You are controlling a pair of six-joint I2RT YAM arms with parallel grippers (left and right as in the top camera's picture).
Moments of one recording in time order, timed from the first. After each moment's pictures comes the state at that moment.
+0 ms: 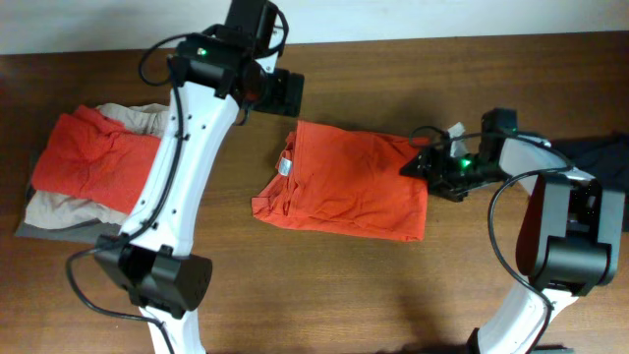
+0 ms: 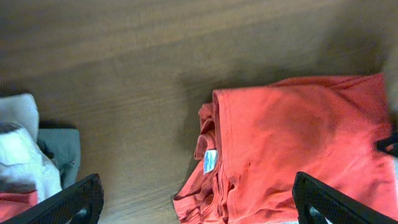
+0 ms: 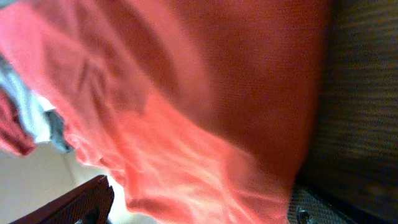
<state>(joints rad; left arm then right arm) -0.36 2.03 2.28 -1.33 -0.03 -0.12 -0.19 2.02 1.23 -0.73 -0.79 0.06</state>
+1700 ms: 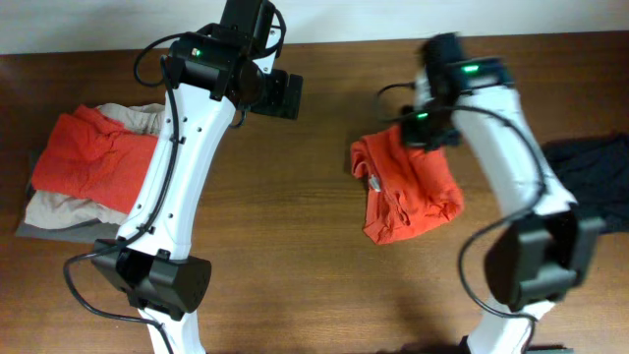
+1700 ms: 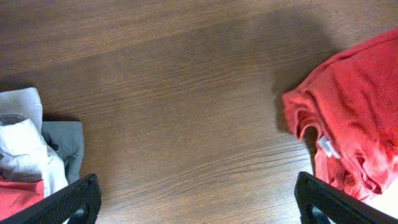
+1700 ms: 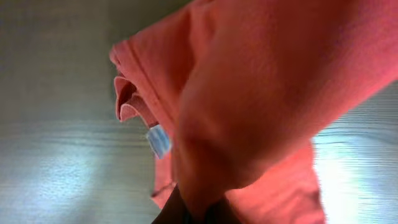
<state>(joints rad) -0.36 2.02 2.30 -1.37 -0.03 -0.12 0.20 1.96 1.79 -1.24 -0.06 0.27</state>
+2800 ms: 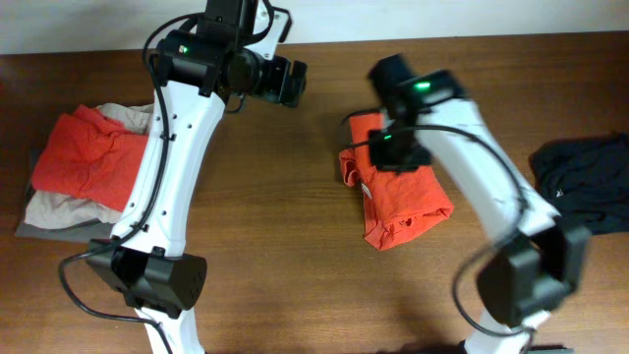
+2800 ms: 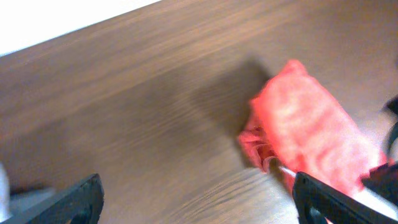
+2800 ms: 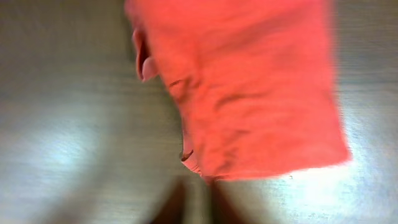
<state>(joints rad) -0.32 2.02 2.30 -1.22 0.17 0.04 0.33 1.89 1.77 -1.36 -0.05 0.37</state>
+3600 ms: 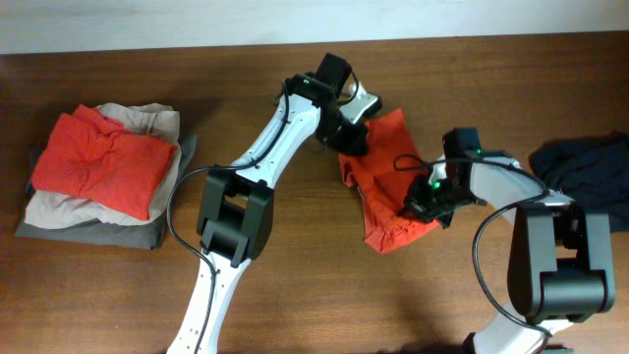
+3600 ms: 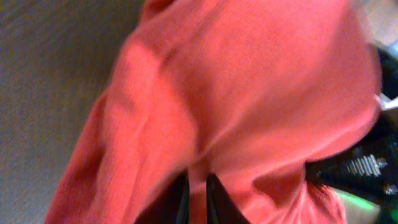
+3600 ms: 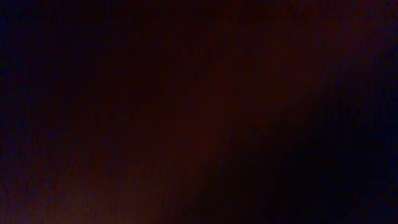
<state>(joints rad) -0.50 2.54 2.30 -1.10 0.55 0.14 -0.01 1.85 1.02 -0.74 -0.53 0.53</state>
